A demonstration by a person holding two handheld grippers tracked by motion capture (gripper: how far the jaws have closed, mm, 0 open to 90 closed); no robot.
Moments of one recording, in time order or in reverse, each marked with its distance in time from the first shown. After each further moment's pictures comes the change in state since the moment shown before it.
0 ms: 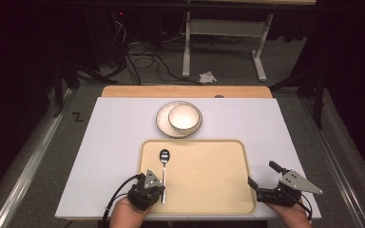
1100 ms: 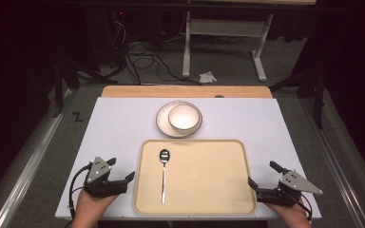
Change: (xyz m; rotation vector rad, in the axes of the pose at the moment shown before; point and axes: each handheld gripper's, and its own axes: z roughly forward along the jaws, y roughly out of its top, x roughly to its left) left arm 0.088 -0.038 -0.067 -0.334 0.191 -0.135; right arm 0.000 -0.001 0.000 0.000 -0.007 -0.005
